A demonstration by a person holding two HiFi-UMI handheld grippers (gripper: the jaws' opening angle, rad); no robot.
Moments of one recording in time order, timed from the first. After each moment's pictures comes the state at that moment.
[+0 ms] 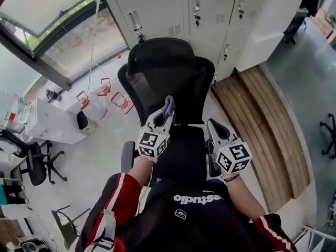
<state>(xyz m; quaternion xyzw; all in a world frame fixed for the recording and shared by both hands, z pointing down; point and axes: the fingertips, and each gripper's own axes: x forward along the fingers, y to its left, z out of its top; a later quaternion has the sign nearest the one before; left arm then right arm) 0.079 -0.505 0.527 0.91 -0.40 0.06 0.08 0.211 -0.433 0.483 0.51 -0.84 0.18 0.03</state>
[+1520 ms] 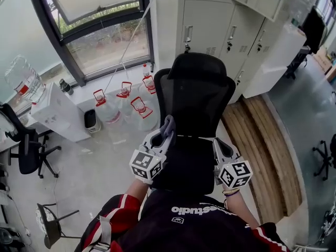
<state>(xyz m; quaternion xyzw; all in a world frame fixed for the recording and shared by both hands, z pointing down) -0.123 -0.350 0.434 0.91 -0.41 -0.01 0.09 0.046 -0.316 0.441 0.51 -0.85 0.13 0.06</state>
